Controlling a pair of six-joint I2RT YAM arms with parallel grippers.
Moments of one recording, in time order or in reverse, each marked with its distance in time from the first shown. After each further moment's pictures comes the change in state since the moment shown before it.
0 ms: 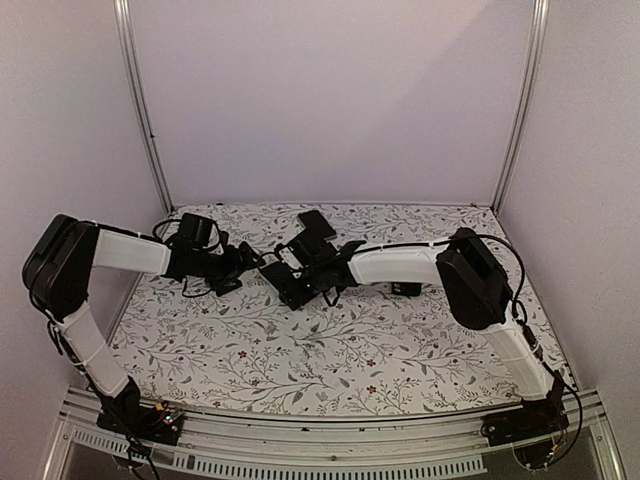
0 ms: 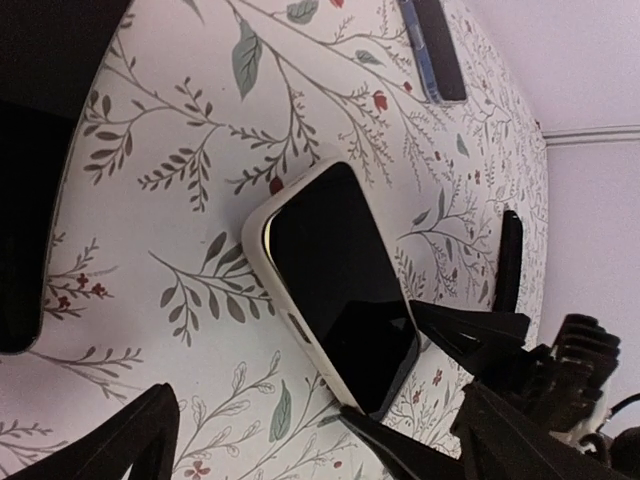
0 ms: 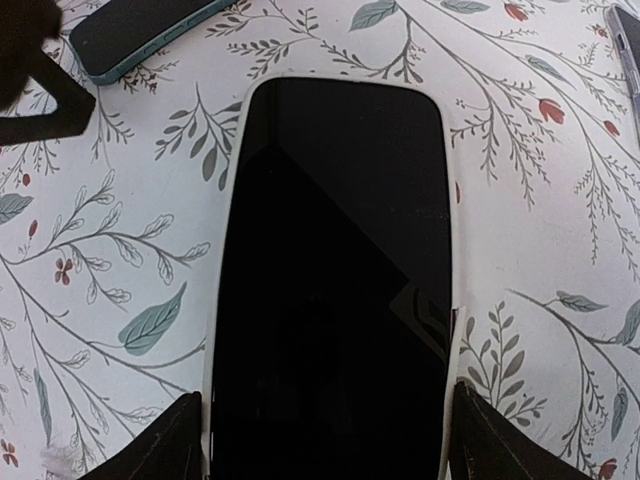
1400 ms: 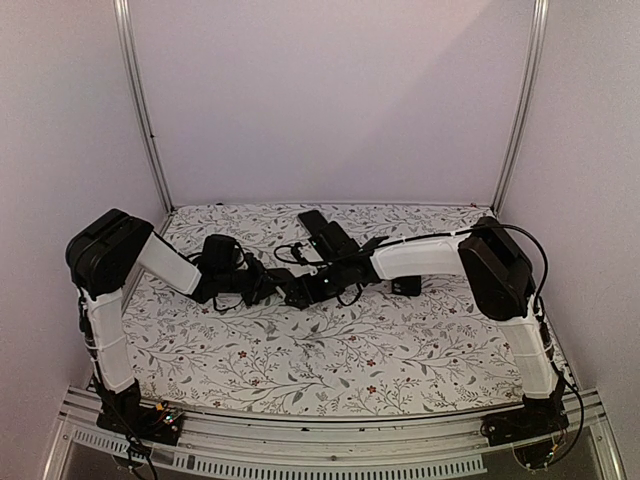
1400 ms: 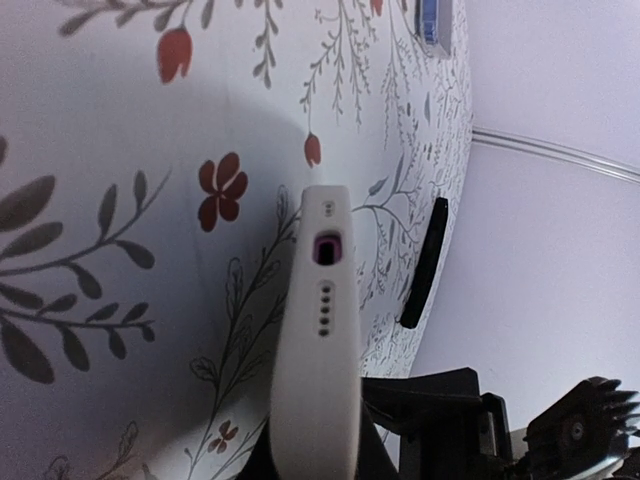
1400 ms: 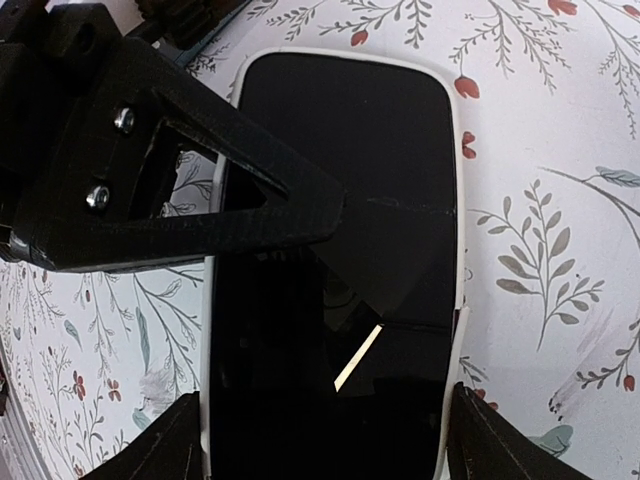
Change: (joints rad) left arm -0.100 0.296 -0.040 0.515 0.175 -0.471; right arm -0.060 -0.166 -0.251 0.088 -0.278 0.206
